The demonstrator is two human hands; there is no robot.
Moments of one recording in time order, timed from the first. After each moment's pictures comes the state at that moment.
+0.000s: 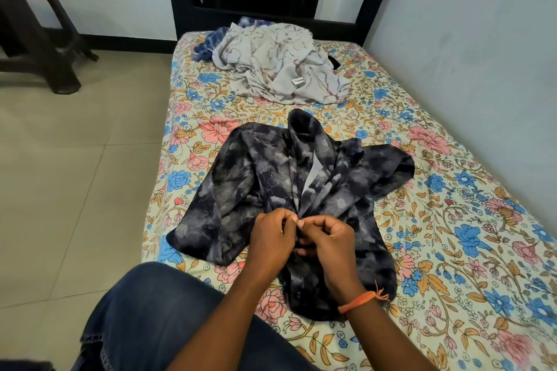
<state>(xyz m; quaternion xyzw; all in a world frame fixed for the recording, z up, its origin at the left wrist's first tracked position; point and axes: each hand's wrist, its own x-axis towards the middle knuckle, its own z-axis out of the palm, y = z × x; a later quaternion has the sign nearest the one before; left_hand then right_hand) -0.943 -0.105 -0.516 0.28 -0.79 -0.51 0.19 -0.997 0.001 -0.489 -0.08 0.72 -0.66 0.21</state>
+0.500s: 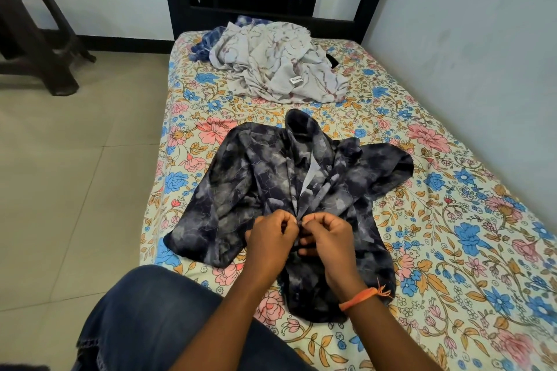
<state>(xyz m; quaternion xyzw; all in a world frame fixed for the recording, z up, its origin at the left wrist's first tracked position) -0.940 -0.101 -0.504 0.31 -0.81 -0.47 0.14 -1.005 -0.002 -0.487 -0.04 0.73 -0.64 0.22</state>
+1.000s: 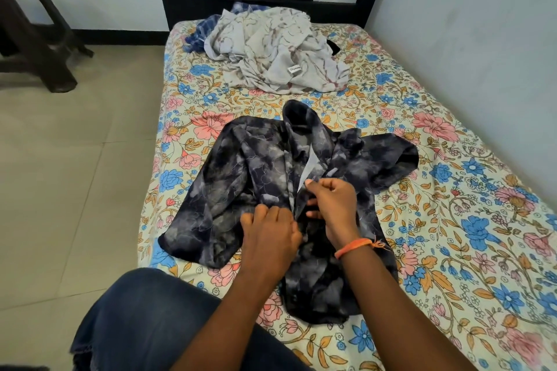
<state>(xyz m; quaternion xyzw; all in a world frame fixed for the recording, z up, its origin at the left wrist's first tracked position) -0.944 -0.098 -0.516 0.23 -0.95 -0.08 0.20 -1.067 -0.035 -0.480 -0.01 0.77 -0.61 0.18</state>
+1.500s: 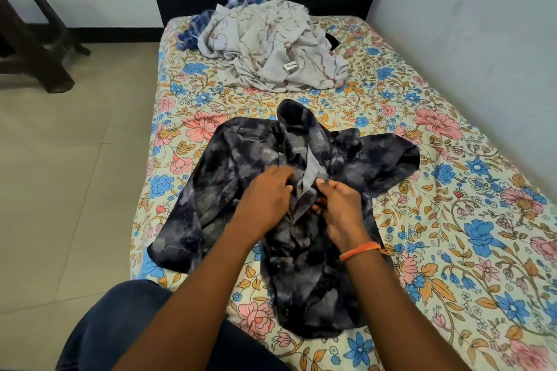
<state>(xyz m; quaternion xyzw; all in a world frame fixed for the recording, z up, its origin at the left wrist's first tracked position) -1.012 -0.152 -0.481 0.18 -0.94 -0.28 0.11 -1.095 -0.029 -0.487 0.07 0.66 -0.70 0.24</state>
